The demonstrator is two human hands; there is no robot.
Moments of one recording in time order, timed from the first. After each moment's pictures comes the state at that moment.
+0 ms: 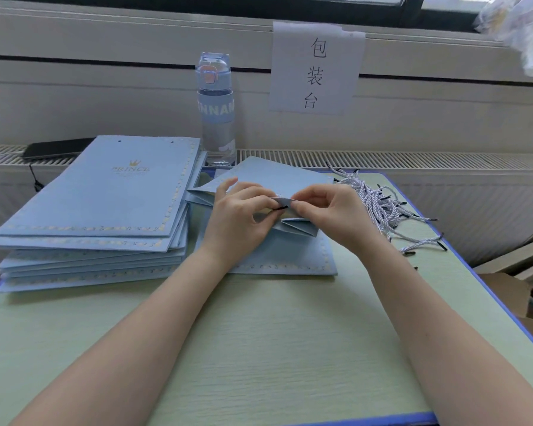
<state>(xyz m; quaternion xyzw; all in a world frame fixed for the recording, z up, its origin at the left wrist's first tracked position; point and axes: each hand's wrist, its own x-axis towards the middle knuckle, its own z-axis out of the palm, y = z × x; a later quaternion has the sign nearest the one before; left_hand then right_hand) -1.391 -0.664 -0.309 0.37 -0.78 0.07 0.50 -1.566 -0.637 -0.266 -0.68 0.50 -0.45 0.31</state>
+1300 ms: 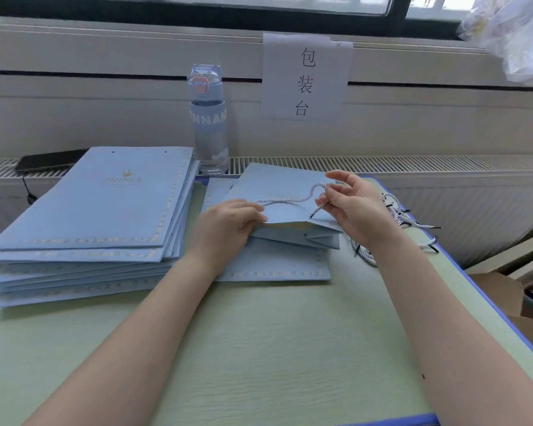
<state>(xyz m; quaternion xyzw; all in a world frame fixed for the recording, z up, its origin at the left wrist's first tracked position) -1.376 -0.665 -0.308 0.43 -0.81 -0.01 0.40 -1.600 -0.651 -0.255 -0.44 0.45 -0.58 0.52</state>
